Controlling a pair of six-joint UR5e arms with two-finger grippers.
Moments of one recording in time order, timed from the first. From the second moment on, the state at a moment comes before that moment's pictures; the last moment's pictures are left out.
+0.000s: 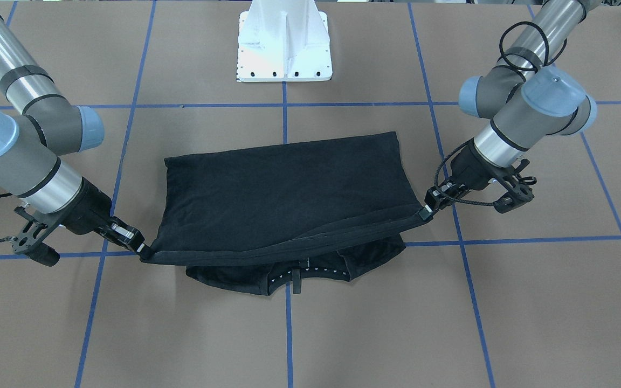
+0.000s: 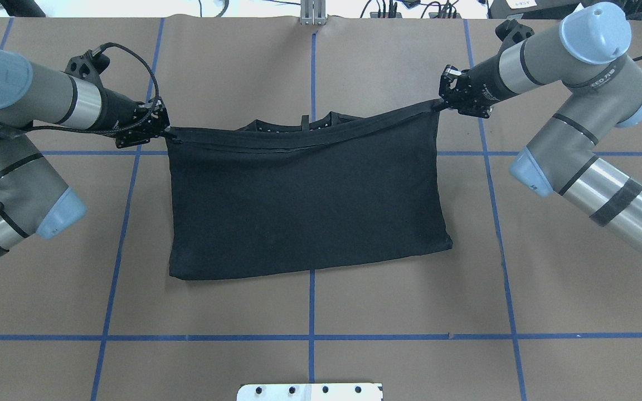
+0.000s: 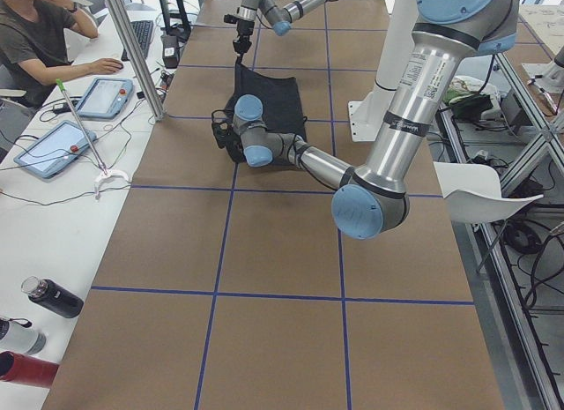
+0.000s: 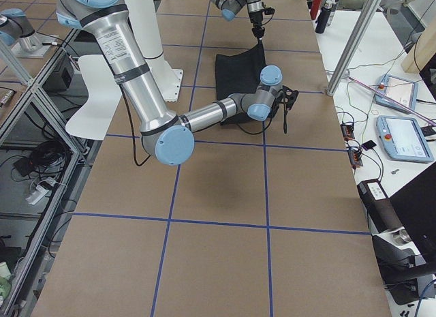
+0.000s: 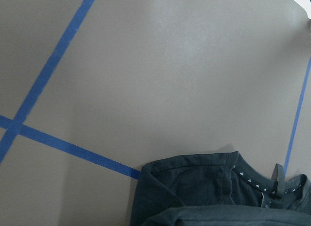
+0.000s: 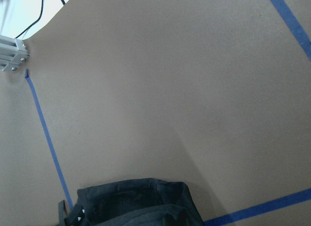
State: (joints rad) left arm -0.87 -1.96 -1.53 -2.39 -2.10 -1.65; right arm 0.94 -1.08 1.41 -0.78 2.18 1.64
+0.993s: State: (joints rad) left arm -0.87 -1.97 -1.50 -2.39 -2.10 -1.64; right arm 0.94 -1.08 1.41 -0.78 2.17 1.63
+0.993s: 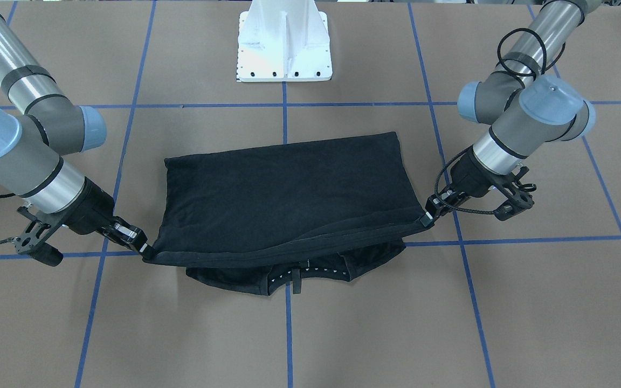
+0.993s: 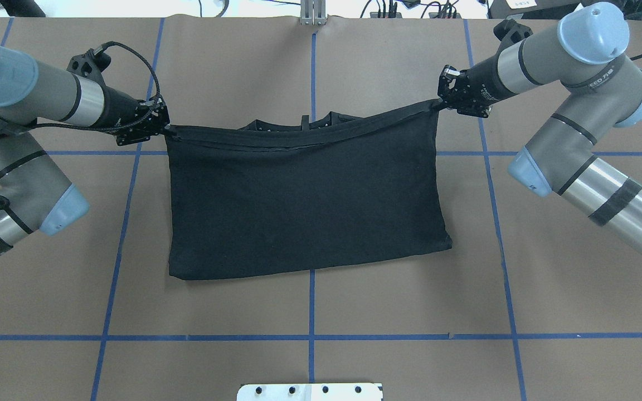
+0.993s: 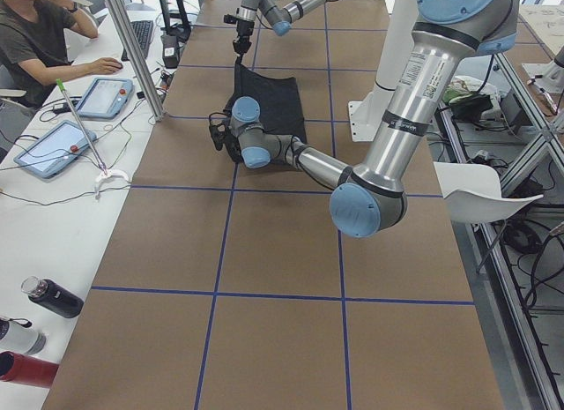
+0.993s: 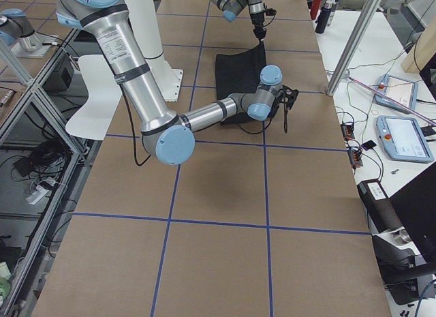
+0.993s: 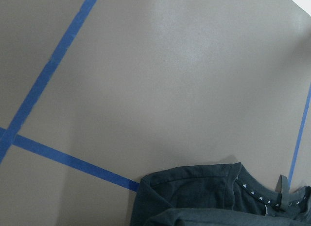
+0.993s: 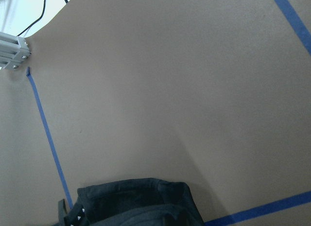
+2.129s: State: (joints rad) left arm -0.88 -1.97 -1.52 -2.40 -2.06 -1.64; right arm 0.89 -1.13 1.46 -0.78 2.19 1.63
